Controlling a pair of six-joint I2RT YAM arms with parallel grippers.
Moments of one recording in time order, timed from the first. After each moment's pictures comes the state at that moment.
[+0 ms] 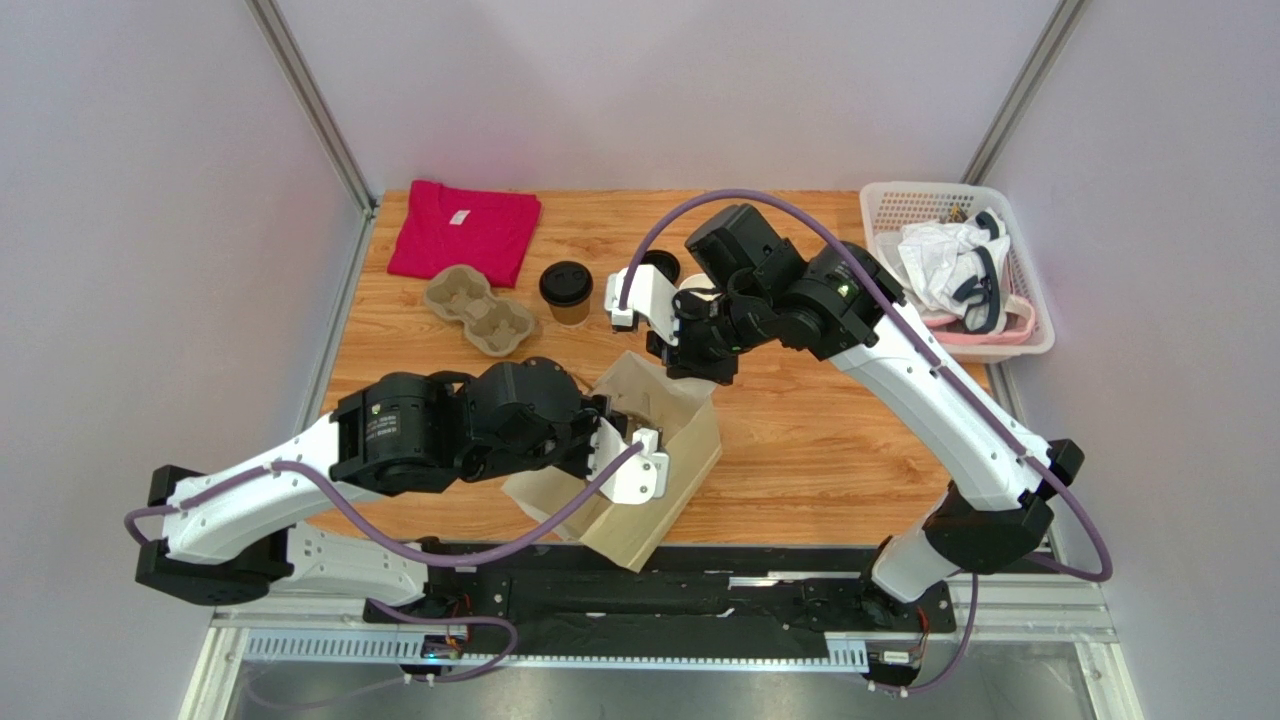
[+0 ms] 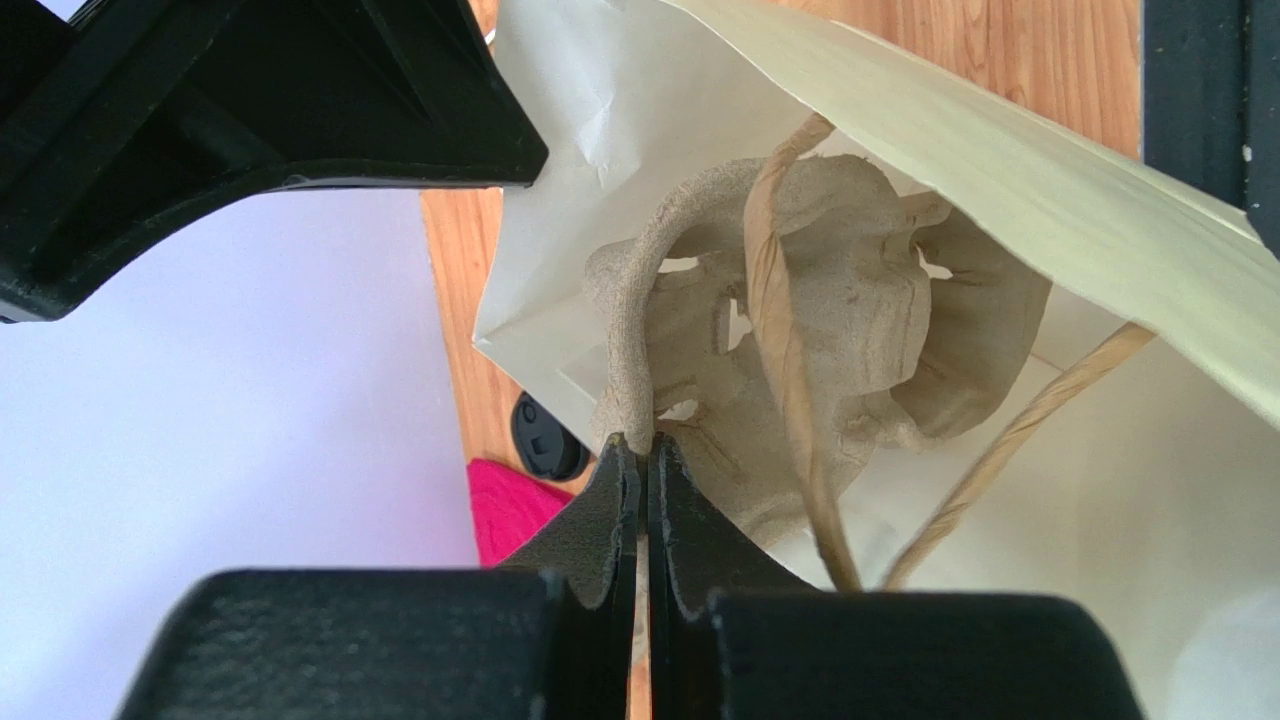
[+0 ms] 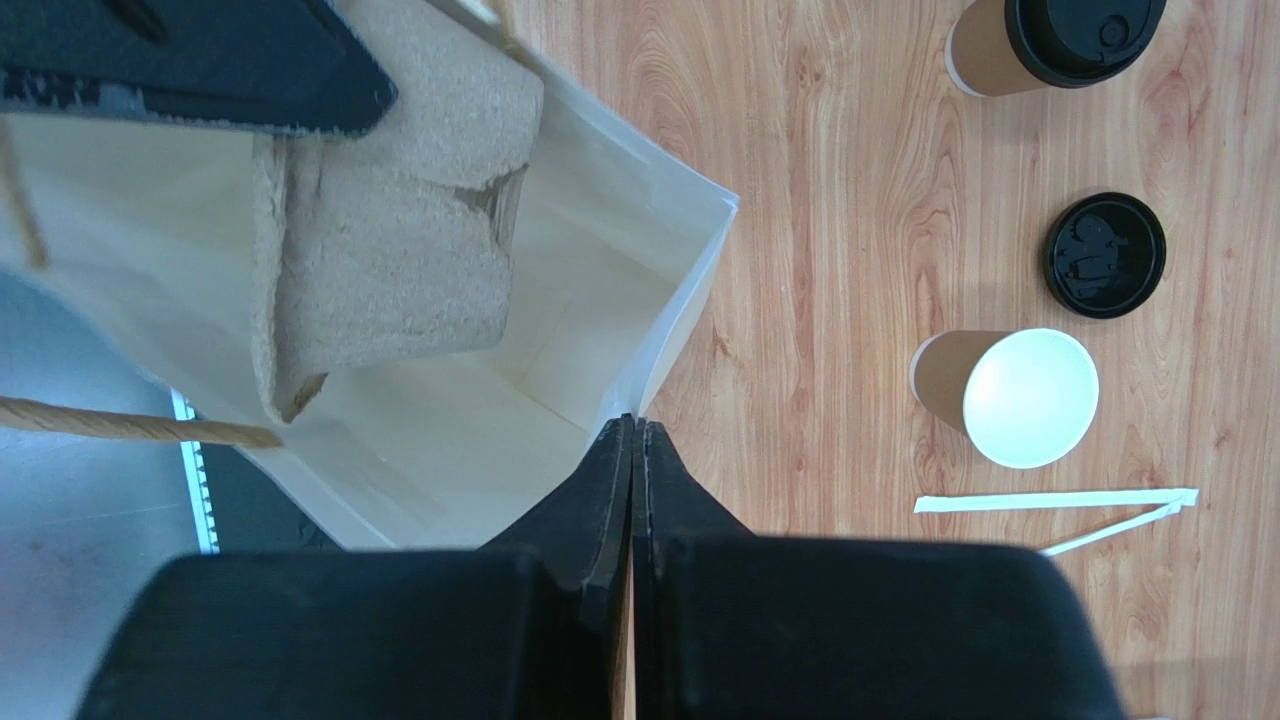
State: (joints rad) left arm -1.34 1.13 1.53 -1.09 -0.28 0.77; right arm 0.89 1.56 2.00 -1.32 -0.30 -0.55
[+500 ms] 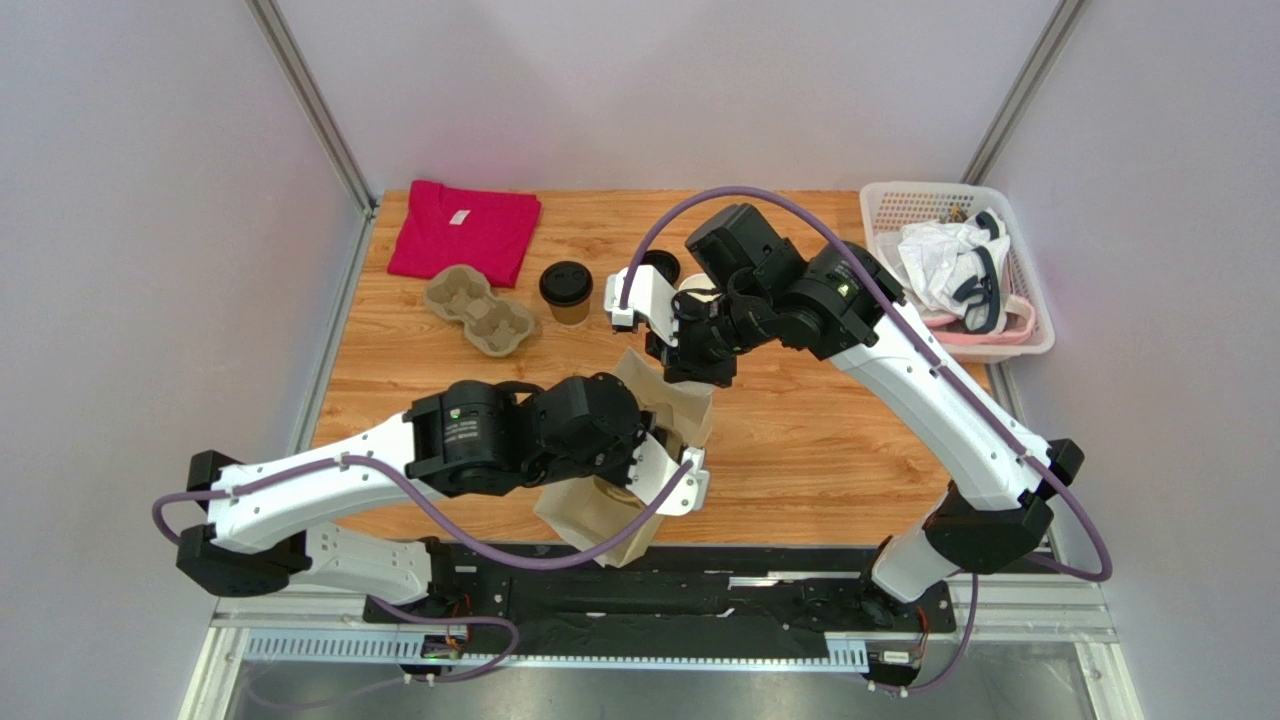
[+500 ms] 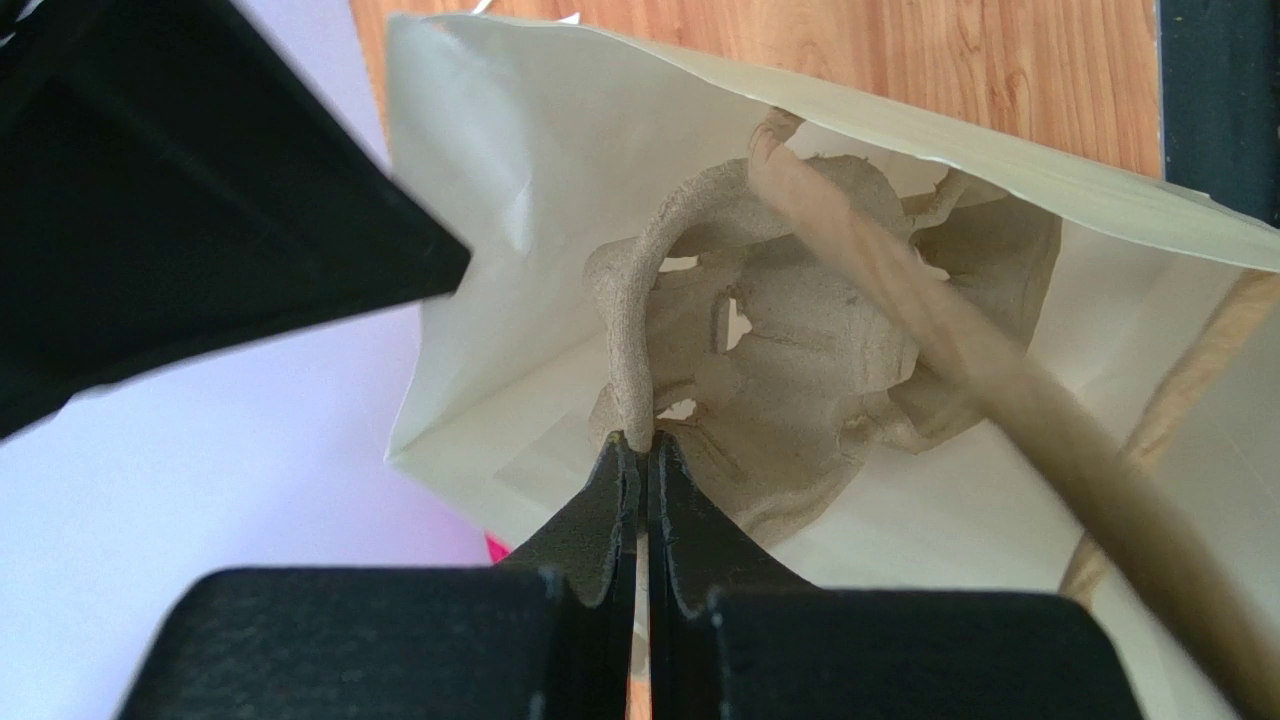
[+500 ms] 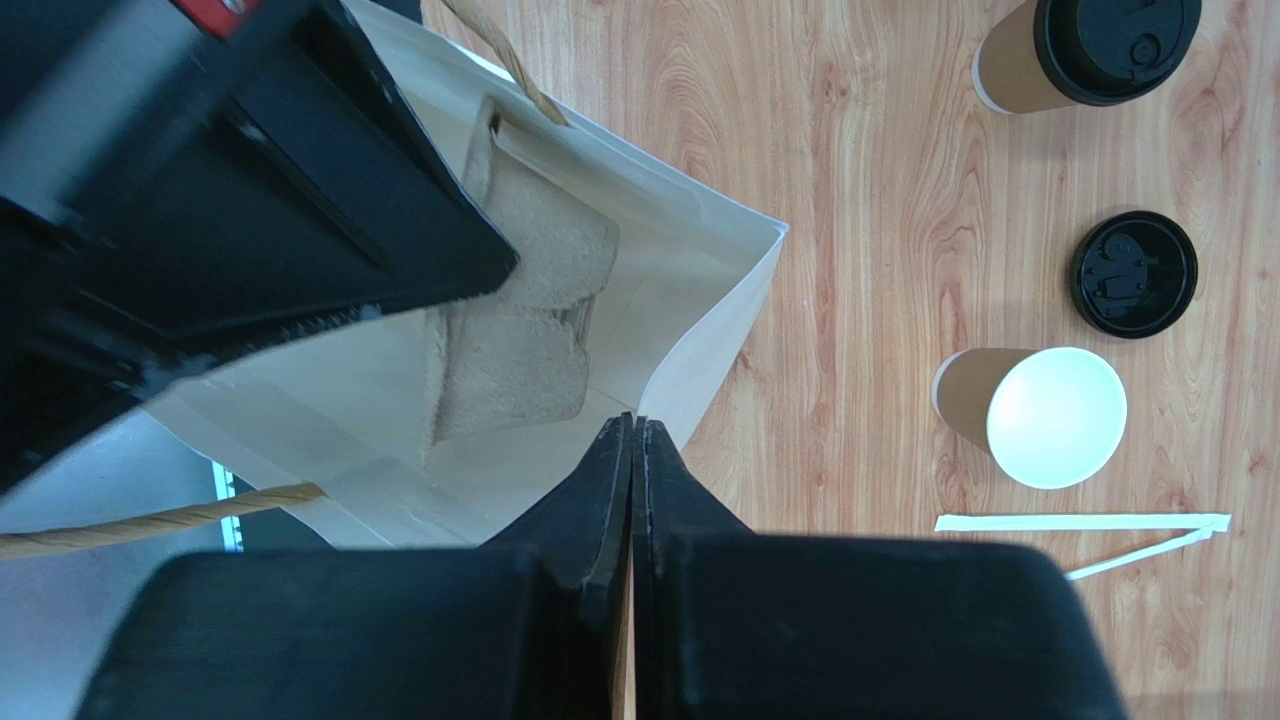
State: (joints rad) left arm -1.35 1.20 1.45 -1.00 -0.30 0.81; right arm 0.89 1.56 2.00 -1.32 -0.34 -0.55
